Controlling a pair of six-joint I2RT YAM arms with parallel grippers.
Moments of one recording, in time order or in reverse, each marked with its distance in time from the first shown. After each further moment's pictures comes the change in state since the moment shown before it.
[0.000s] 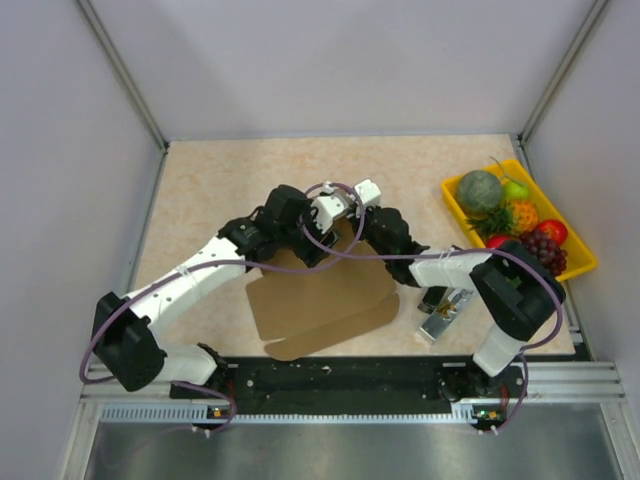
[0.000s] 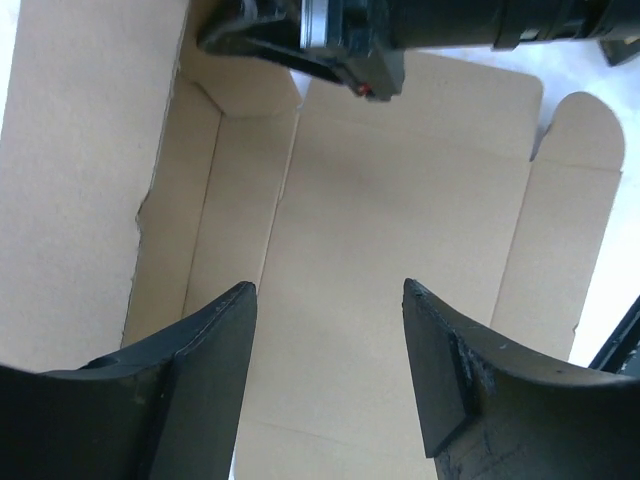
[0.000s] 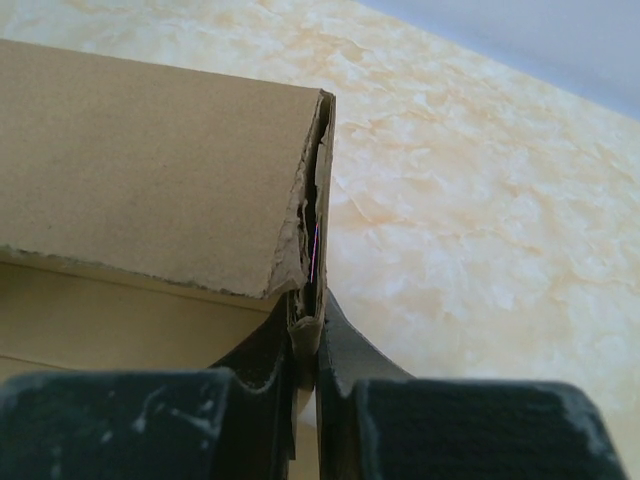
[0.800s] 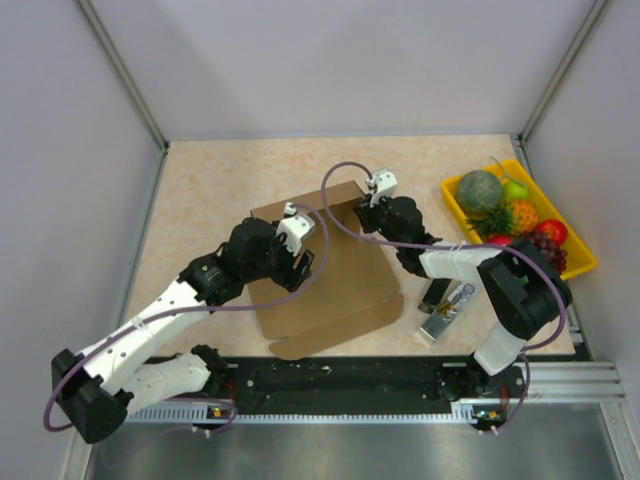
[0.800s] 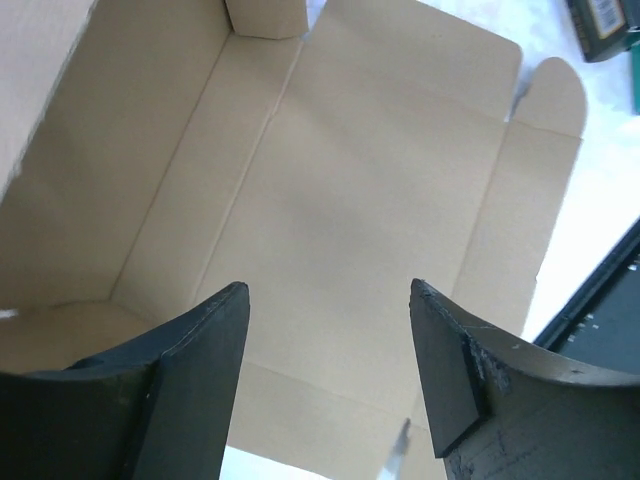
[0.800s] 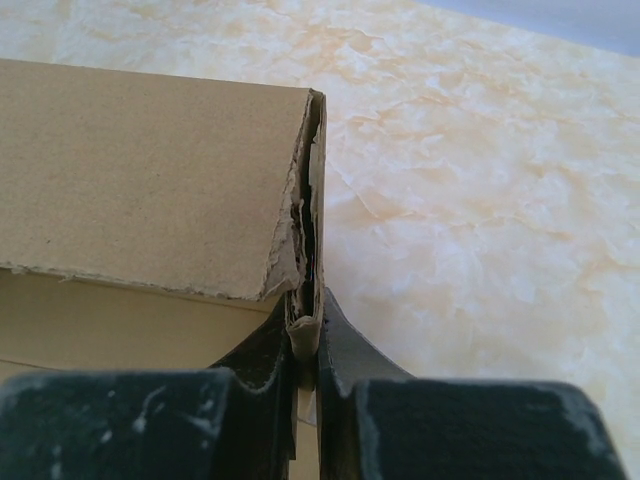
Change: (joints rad) left arm -0.026 -0.304 -0.249 0.009 -0.100 -0.160; right arm -0.117 -0.013 0.014 -0.045 -0.171 0.169
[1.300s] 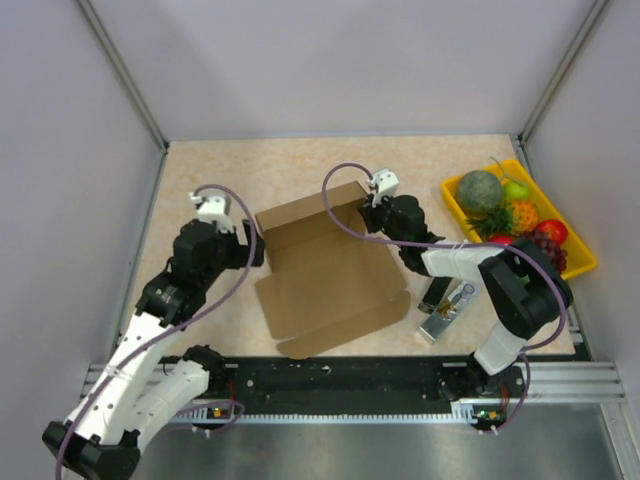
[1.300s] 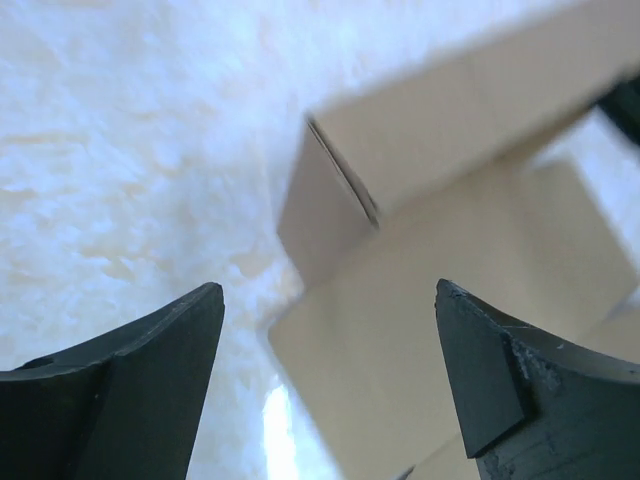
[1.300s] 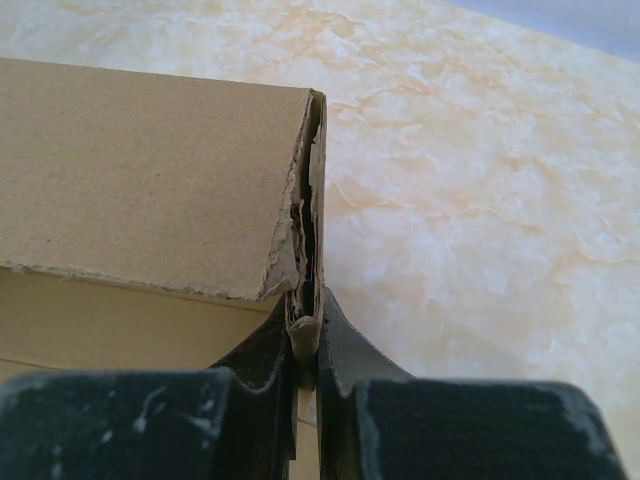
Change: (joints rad) left arm 0.263 -0.291 -0.095 -0.059 -0.206 -0.335; right arm -0.028 0.000 0.000 -0.030 -0.014 -0.054
